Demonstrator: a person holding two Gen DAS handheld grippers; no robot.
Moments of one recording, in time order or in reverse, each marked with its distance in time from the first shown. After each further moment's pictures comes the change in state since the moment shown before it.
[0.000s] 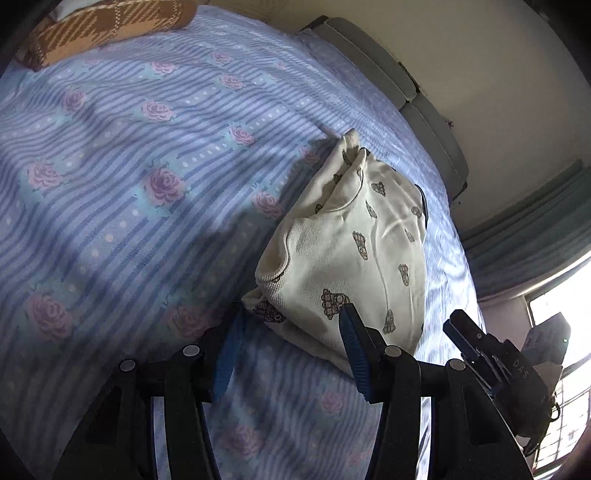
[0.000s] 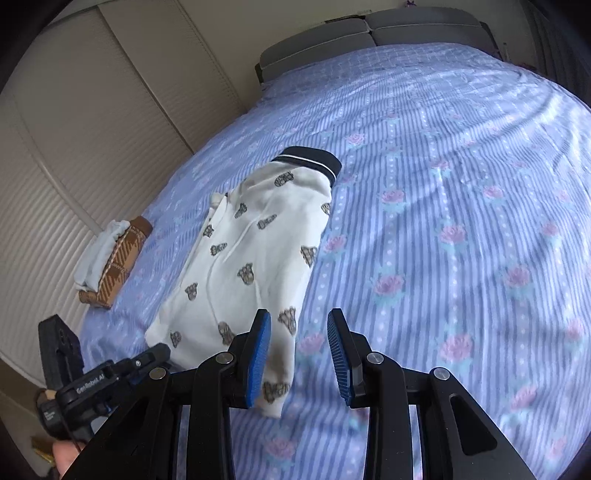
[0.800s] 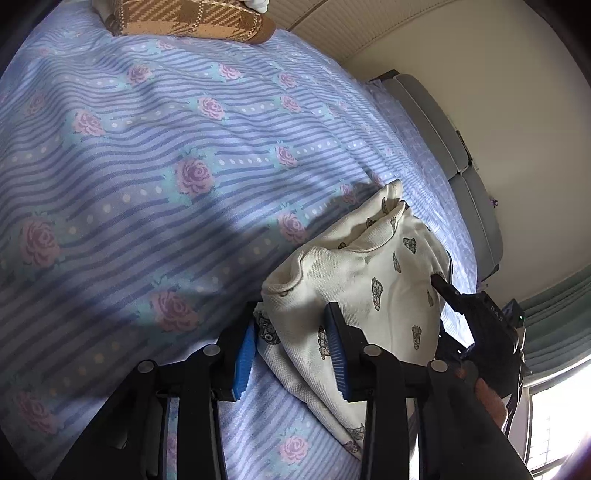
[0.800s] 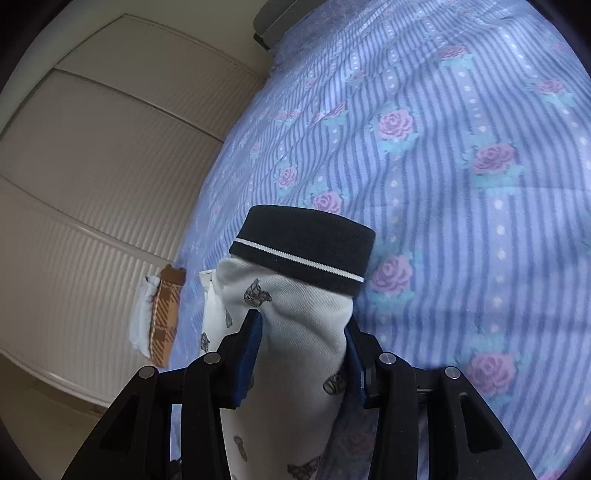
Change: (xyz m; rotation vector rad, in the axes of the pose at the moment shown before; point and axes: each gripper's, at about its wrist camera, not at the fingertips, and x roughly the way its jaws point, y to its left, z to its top) left arm 0.019 -0.008 -0.005 -0.247 -0.198 0.125; right arm 0.144 -0.042 0.098 0.209 0.193 0.317
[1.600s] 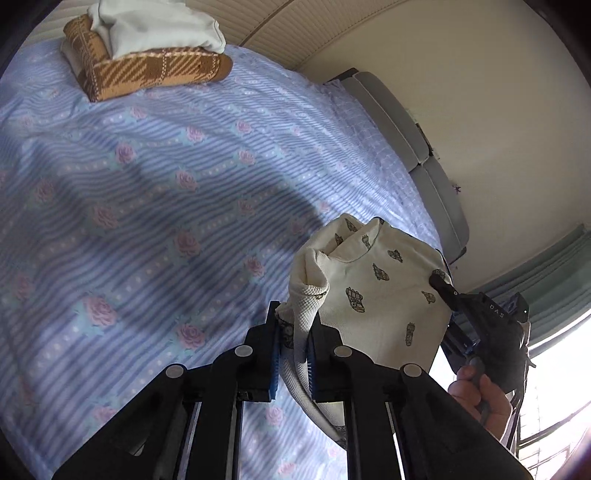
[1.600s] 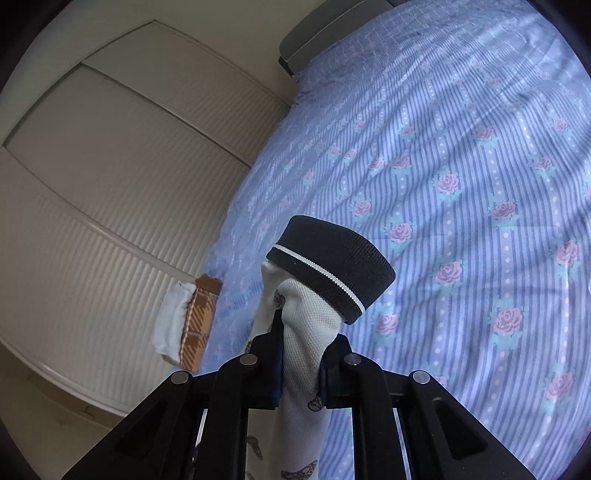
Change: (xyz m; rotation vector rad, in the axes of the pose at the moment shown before) left arm -0.069 -0.010 0.040 0.090 0.022 -0.135; right arm -0.072 0.086 -0.021 -0.055 -0.126 -0.007
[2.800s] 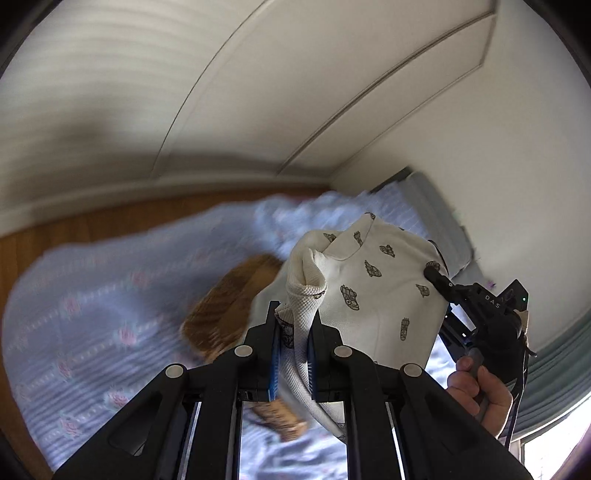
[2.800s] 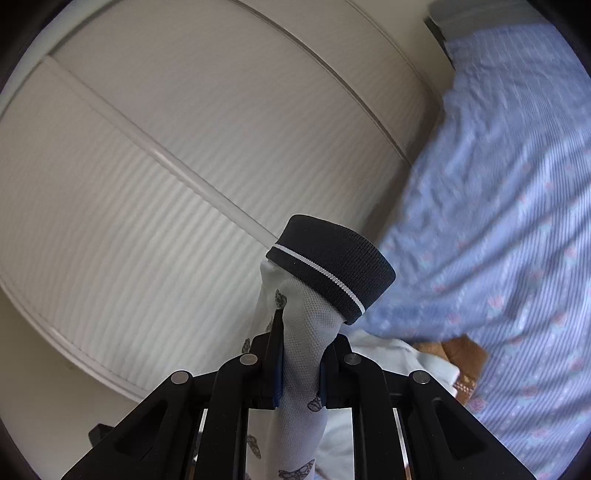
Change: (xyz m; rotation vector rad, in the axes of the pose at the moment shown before) left arm -0.114 0.197 0.322 -0.101 -0.234 0.145; right arm 0.343 0.331 0.024 -0.206 0.193 0.200
